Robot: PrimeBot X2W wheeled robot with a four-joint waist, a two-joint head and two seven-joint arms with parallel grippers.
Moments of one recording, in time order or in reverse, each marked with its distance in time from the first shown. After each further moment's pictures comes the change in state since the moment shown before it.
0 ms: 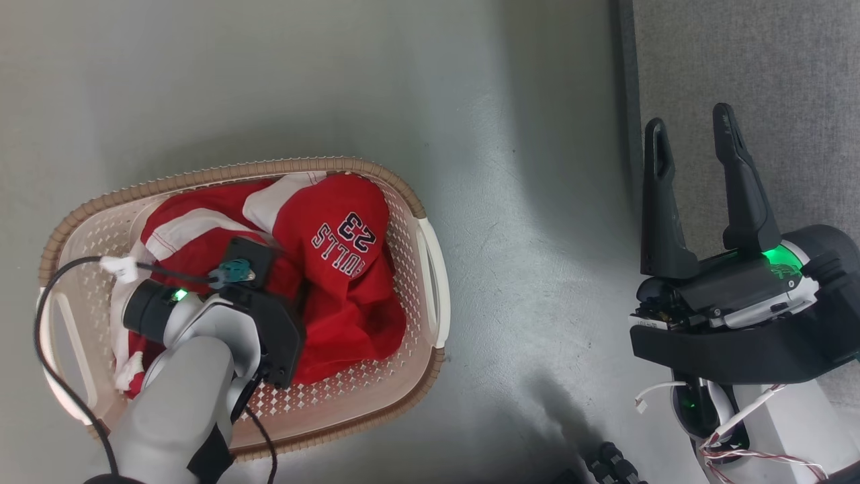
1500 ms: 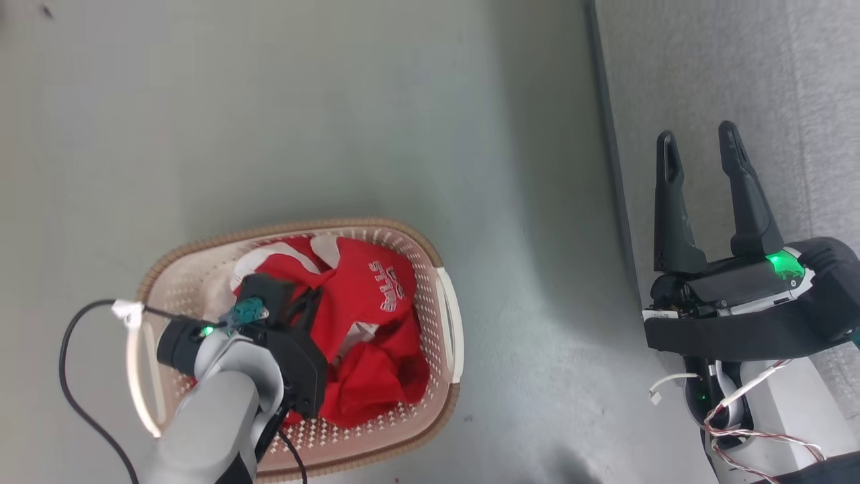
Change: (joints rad) left arm 0.034 -0.036 -0.097 0.059 -0.135 0.000 -0.157; right arm -0.004 0.024 -0.081 0.132 -0.011 0.070 0.000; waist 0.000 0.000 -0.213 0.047
